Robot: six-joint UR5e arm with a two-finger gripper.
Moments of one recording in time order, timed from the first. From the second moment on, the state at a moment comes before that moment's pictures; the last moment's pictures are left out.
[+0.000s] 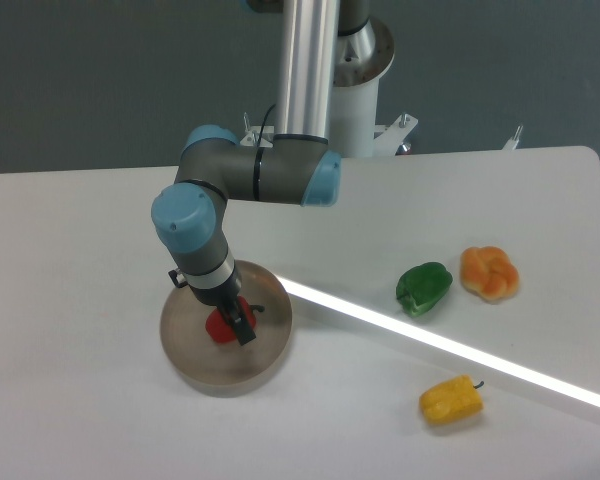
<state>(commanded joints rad) 2.03 -2.16 -1.50 -0.98 1.66 0.93</state>
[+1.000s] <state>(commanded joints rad) 2.04 -2.14 -1.48 -0.99 1.66 0.98</state>
